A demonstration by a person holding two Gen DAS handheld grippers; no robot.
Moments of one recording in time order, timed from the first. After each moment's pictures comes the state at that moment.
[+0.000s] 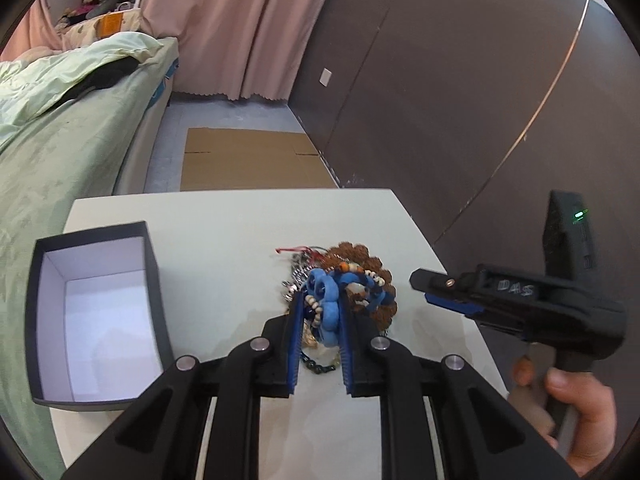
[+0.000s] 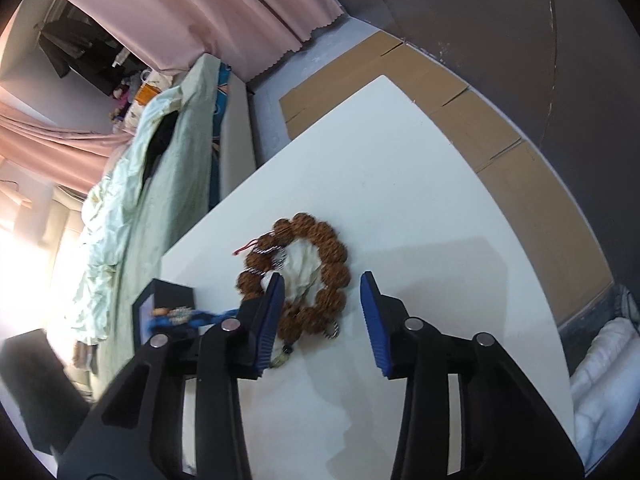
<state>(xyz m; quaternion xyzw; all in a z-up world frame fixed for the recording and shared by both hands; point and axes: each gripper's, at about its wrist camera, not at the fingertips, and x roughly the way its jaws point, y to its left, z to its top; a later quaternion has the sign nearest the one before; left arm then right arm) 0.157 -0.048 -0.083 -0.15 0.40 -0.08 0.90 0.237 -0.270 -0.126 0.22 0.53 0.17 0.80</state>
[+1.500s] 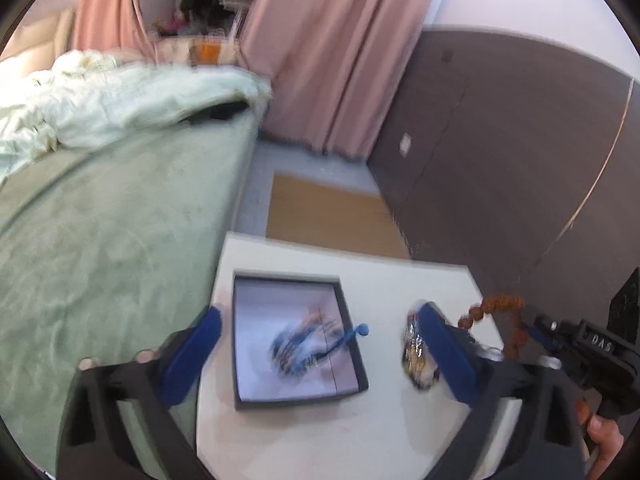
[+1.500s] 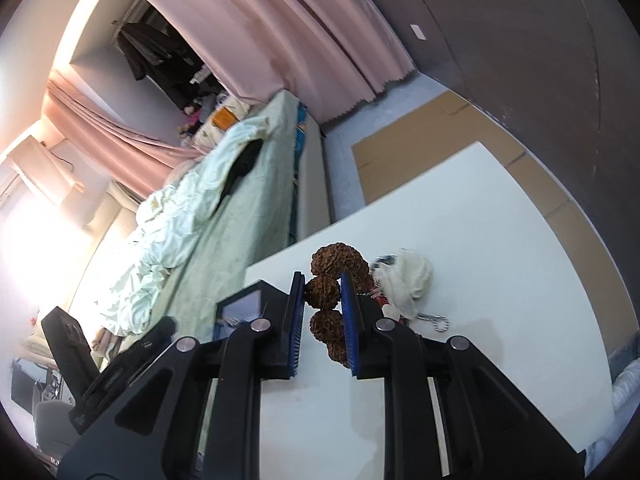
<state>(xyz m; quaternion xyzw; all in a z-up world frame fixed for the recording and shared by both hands) 0.071 0.066 -0.023 -0.18 0.30 0.06 0.93 0.169 -0.227 -0.047 0.23 0.40 0.27 0.84</state>
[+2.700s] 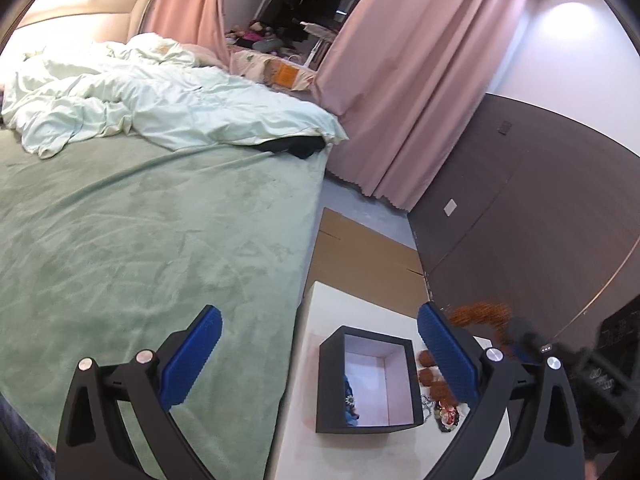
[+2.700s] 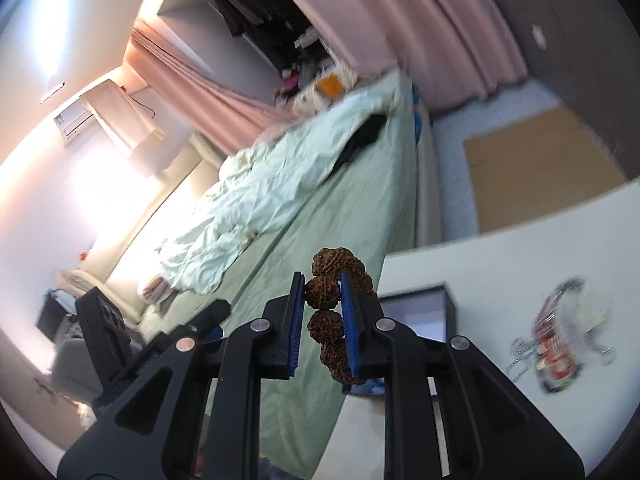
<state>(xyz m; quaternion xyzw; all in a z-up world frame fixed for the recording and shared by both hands) 0.022 0.163 0.001 -0.27 0.26 0.16 0.91 0.163 -0.074 -0.015 0.20 0.39 0.43 0.79</state>
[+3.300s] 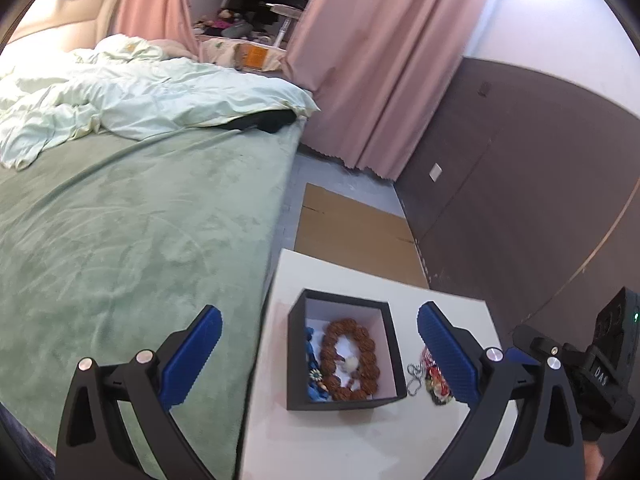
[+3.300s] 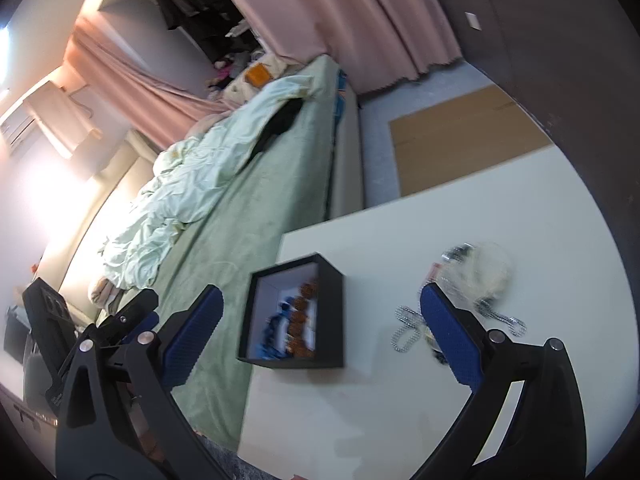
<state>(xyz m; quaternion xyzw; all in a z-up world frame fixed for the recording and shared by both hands) 0.047 0.111 -0.013 -0.22 0.31 0.12 0.92 0.175 -0.148 -0.046 0.16 0.43 0.32 0.83</state>
